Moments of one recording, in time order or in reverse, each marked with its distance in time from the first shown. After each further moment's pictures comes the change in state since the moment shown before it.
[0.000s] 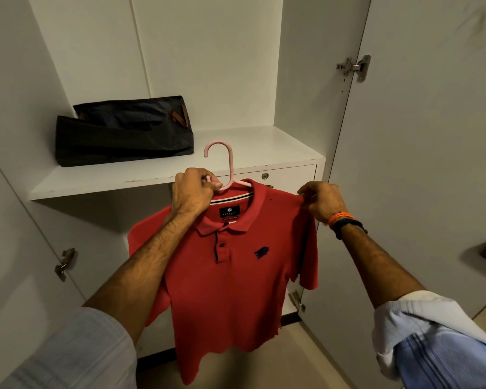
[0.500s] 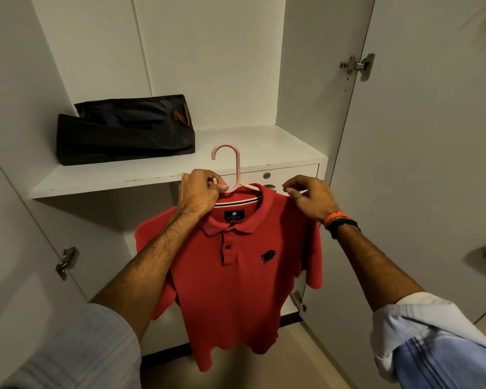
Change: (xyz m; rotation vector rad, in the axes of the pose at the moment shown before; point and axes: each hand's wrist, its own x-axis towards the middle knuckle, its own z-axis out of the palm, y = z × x) left_hand 0.003 -0.001 0.010 0.005 -0.068 0.008; right_hand -0.001 -0.022 0.005 0.164 0.010 -0.187
